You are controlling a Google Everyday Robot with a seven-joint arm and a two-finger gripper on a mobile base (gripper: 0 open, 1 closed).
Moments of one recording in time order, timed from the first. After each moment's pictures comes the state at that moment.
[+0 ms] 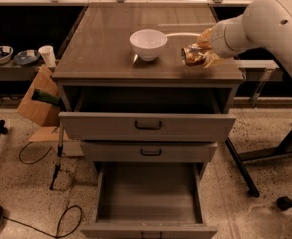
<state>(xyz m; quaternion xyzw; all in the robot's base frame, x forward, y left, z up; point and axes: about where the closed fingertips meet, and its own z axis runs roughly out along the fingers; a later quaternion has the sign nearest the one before) 0.737 -0.200 0.878 -0.72 0.55 -0.23 0.37</state>
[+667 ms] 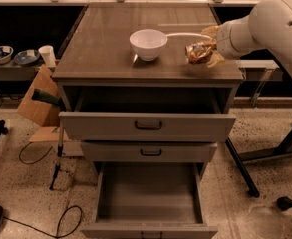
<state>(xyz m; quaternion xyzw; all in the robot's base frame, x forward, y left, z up) 0.732 -0.212 0.878 -0.71 0.55 -0.23 0.36</state>
